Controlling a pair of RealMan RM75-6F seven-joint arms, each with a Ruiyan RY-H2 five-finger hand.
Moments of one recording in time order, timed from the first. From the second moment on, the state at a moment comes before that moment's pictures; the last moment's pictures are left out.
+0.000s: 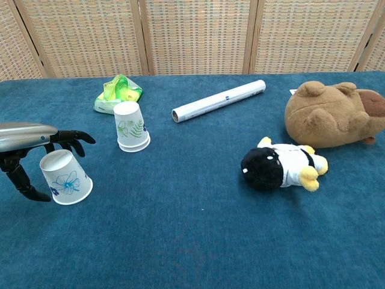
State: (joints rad) left arm -0.66 -1.30 0.03 -1.62 1.17 0.87 0.23; right arm 0.09 -1.14 0.10 -1.54 -1.39 1.43 -0.04
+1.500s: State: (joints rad) left arm -0.89 -1.31 -0.25 -1.59 0.88 0.85 0.36; right arm 0.10 -1.14 0.11 -1.54 -1.37 1.41 -0.04
